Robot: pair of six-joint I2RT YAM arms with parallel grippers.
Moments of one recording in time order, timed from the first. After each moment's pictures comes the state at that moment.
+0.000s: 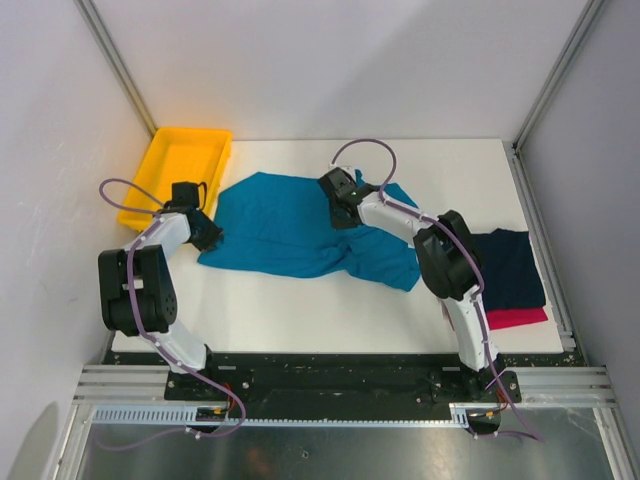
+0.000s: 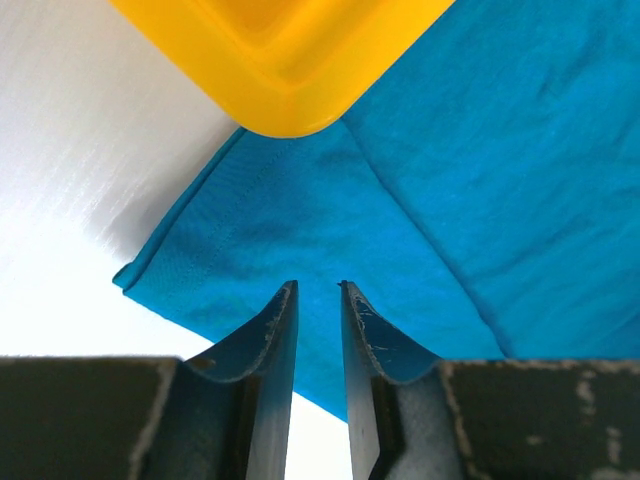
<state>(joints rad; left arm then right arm) 0.11 1.66 1.04 -0.46 -0.03 -0.67 0.67 2.18 1.73 -0.55 0.28 0.47</state>
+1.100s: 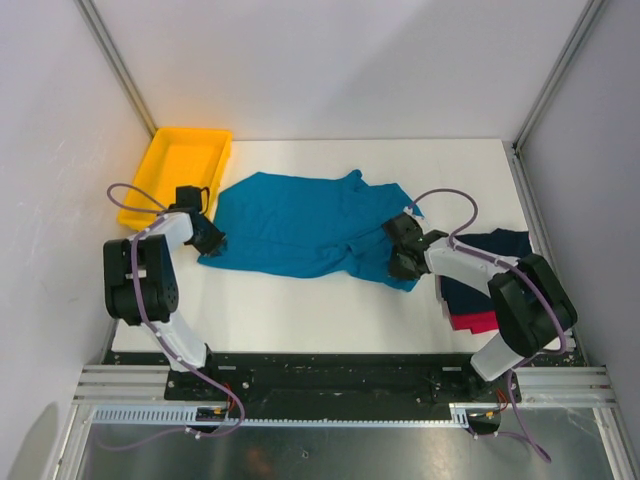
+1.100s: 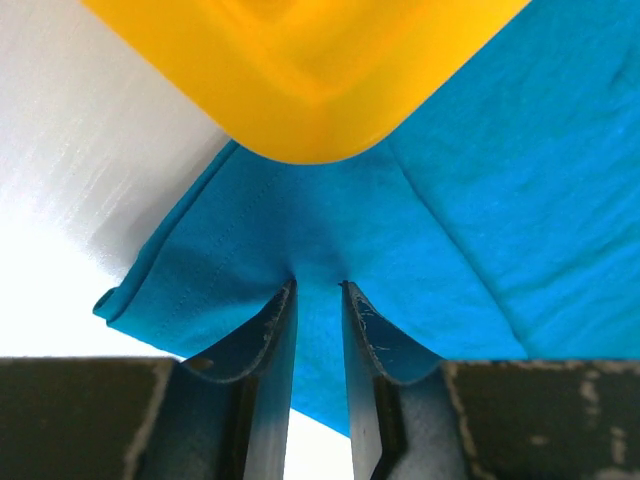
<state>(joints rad) 0.12 1.73 1.04 -0.46 0.00 -0.67 0.57 1.58 0.92 -0.49 0.22 0.73</state>
